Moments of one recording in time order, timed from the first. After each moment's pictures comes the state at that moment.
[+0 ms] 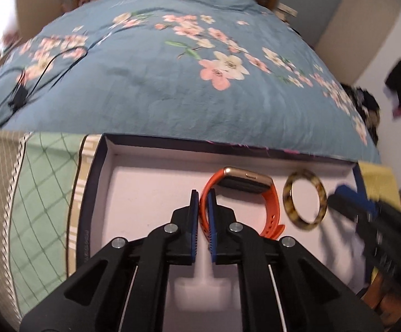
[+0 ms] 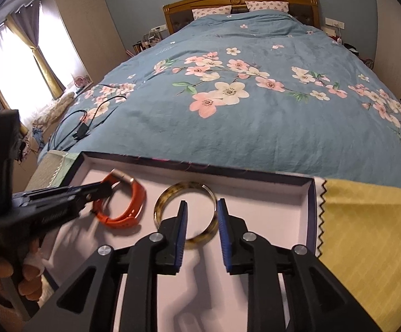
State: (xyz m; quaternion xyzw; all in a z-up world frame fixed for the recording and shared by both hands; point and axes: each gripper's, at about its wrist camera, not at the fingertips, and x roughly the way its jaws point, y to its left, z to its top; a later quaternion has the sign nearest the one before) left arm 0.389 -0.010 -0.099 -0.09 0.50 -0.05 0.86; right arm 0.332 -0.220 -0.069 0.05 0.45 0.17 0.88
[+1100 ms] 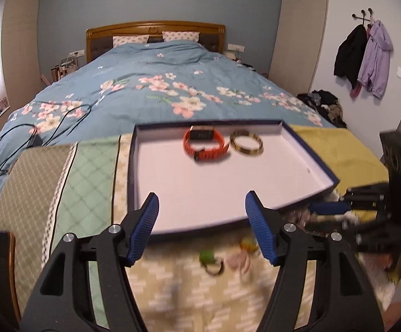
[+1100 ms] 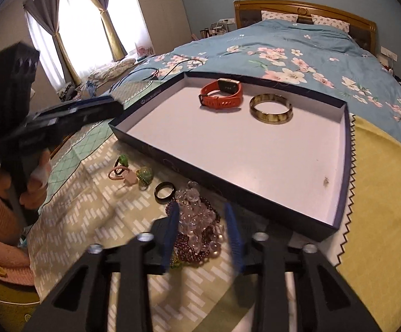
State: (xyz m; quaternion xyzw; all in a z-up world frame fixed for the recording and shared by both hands) left arm 0.176 0.008 -0.053 0.00 0.34 -0.13 0.93; right arm 0.180 -0.213 -0.082 -0.04 0.43 0.31 0.85
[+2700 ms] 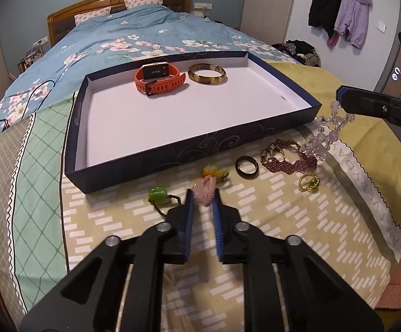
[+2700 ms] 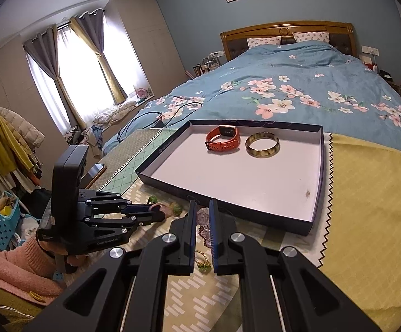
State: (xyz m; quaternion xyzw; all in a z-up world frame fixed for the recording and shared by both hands) left arm 0.168 -0.028 -0.107 0.06 0.43 -0.20 0.88; right arm 0.146 -0.245 -0.030 0.06 0.36 0.31 0.88
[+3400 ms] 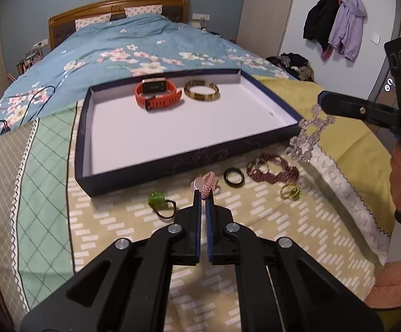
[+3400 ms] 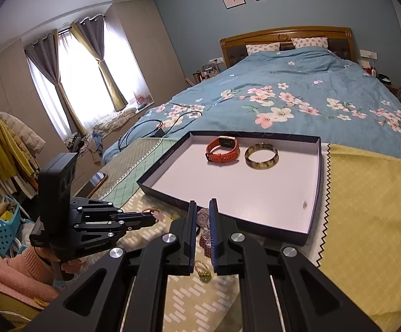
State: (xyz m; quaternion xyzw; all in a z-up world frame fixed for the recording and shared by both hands) left arm 0.149 -0.020 -0.083 0.04 0.40 -0.22 0.89; right arm 0.152 -0.249 -0.018 0.07 0.34 0.30 0.89
